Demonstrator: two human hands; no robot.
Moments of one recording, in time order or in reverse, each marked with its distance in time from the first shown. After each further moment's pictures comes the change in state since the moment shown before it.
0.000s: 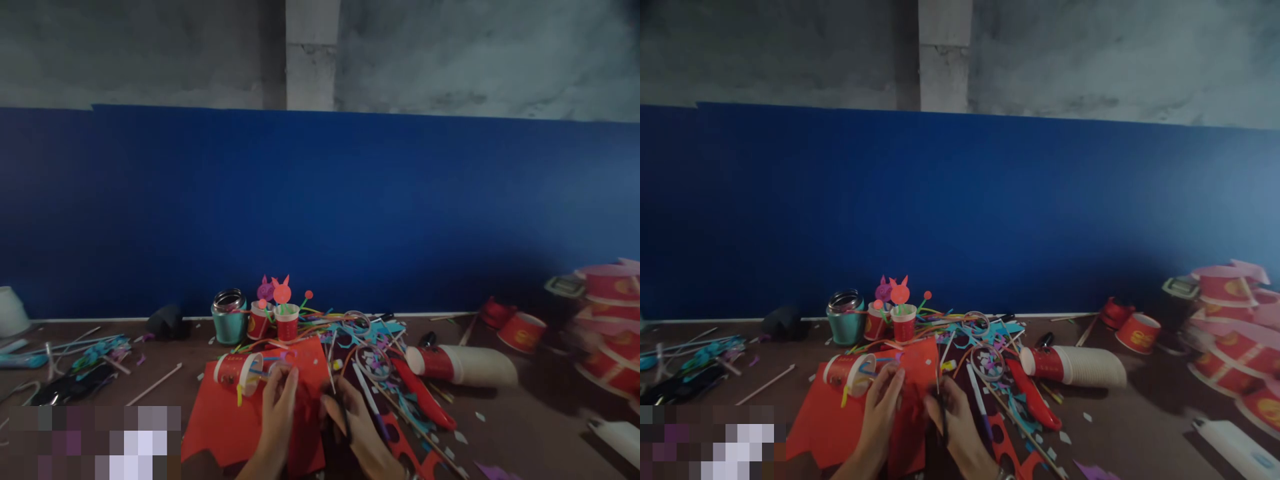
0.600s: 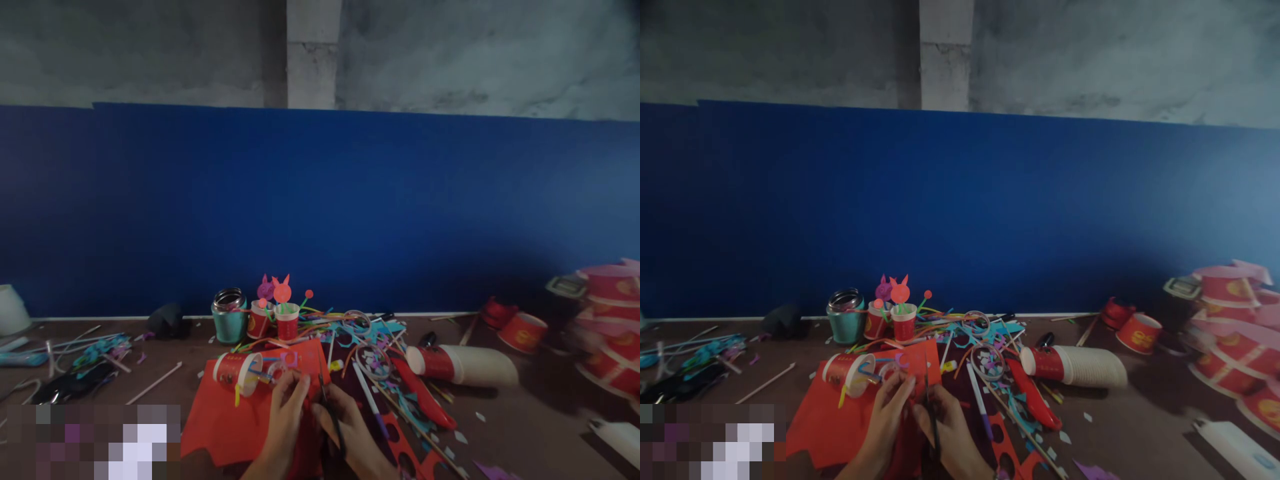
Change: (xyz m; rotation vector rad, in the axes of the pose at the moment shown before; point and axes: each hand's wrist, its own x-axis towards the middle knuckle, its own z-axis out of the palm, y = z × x) left_hand -0.010 0.007 0.009 0.044 -0.169 -0.017; right_hand -0.005 0.001 0.006 0.014 -0.141 -0.050
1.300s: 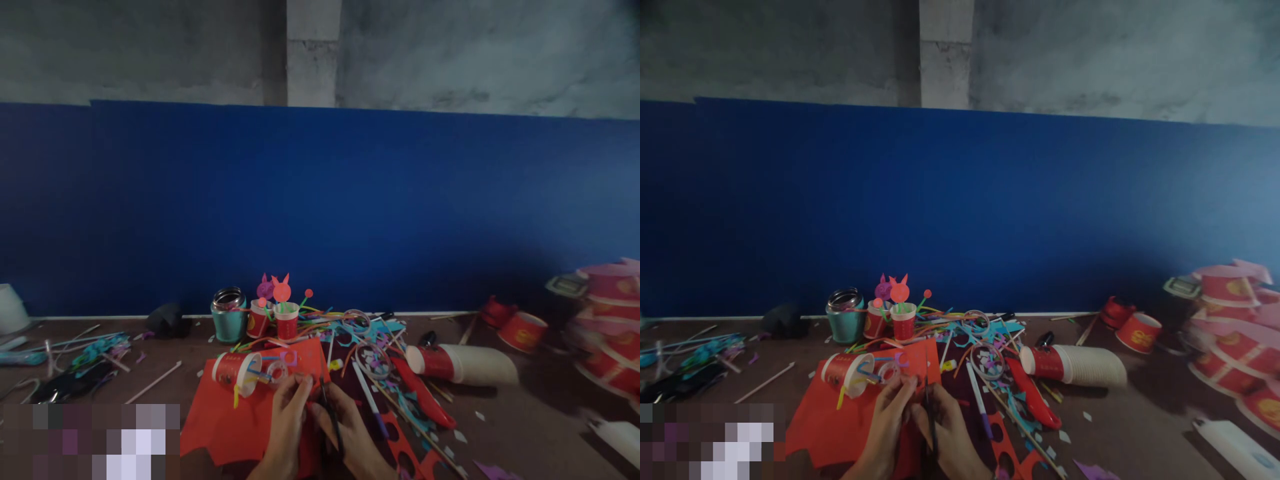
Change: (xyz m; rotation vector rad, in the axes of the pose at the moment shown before) left_hand -0.007 -0.005 0.005 -0.193 0.013 -0.150; right_hand -0.002 -0.002 0.003 0.019 -0.033 -0.041
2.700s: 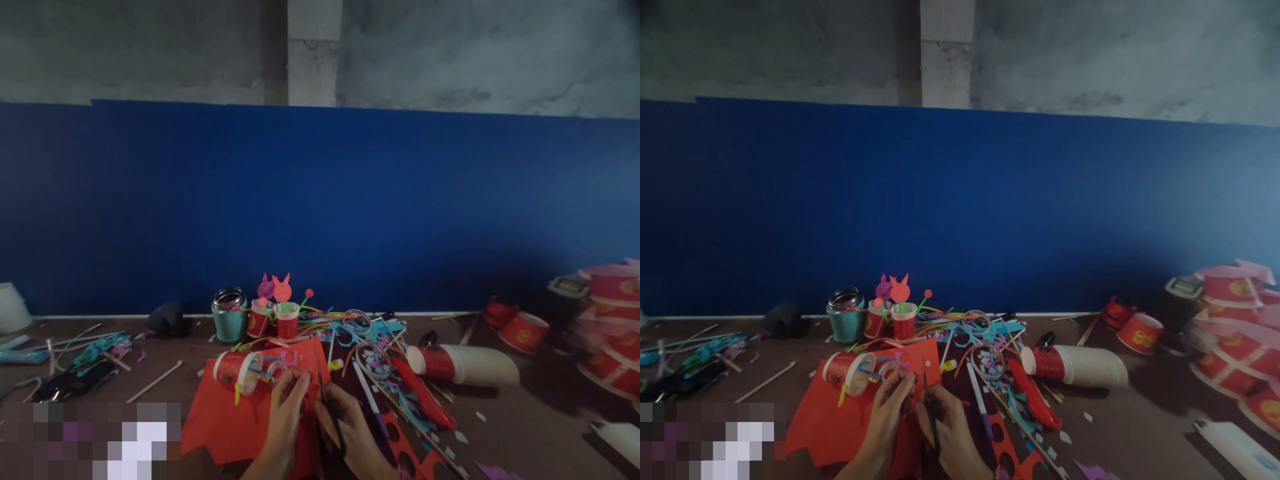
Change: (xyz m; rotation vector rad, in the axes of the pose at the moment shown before) left_hand 0.000 0.015 0.005 0.073 0.063 0.034; right_hand 0.002 0.009 -0.001 -0.039 0.081 0.070
